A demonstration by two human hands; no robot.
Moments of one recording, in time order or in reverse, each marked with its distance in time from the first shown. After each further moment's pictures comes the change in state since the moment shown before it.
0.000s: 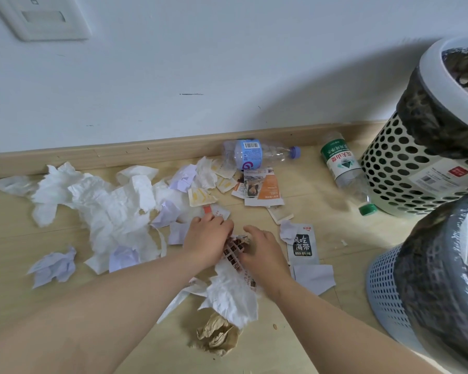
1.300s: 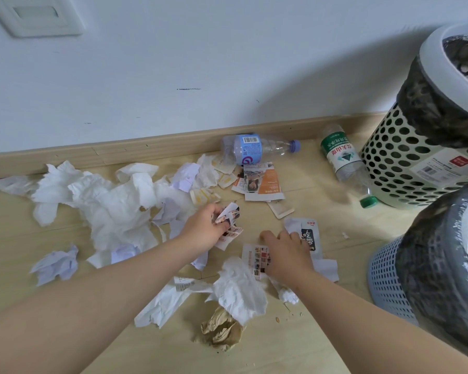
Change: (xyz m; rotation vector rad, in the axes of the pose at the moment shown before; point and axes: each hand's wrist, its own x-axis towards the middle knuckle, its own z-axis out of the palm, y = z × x) left_hand -0.009 -0.001 -0.031 -0.978 -0.084 -0.419; right_hand -0.004 0.021 -0.022 -0.629 -0.054 -0.053
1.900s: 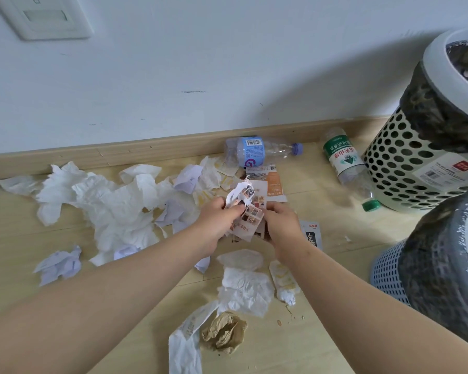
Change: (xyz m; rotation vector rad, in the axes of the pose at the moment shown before) left_hand 0.000 0.030 0.005 -0.437 -0.004 -0.129; right_hand 0.019 -0.034 -0.050 1.527 0.080 0.324
